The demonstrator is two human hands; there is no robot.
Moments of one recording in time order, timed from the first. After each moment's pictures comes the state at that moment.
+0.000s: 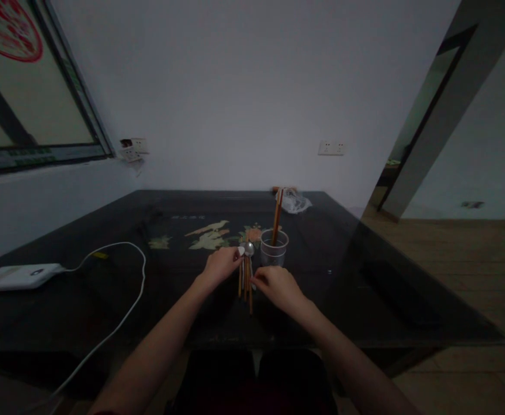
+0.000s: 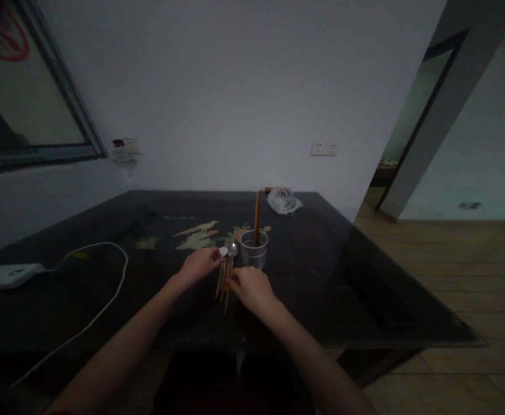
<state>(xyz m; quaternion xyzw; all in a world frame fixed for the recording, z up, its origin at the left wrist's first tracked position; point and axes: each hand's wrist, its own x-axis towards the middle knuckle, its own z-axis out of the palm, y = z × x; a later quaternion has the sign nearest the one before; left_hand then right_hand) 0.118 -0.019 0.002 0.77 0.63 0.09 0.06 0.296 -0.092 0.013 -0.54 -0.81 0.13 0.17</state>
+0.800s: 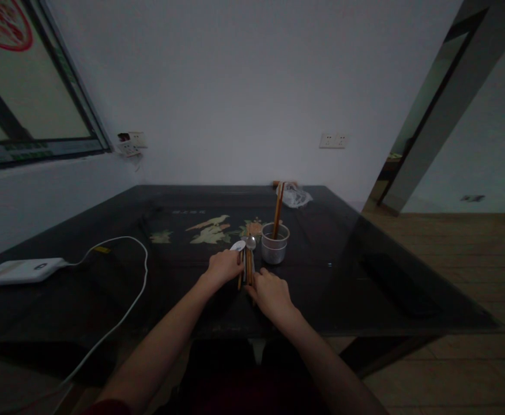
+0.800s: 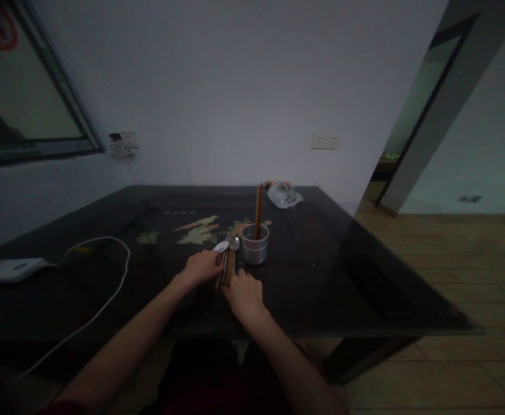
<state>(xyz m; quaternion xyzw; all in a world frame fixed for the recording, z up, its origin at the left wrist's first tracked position) 0.127 -0.037 -0.005 0.76 0.65 0.02 0.05 0.267 -0.109 -0.007 -0.61 -0.78 0.08 0.08</state>
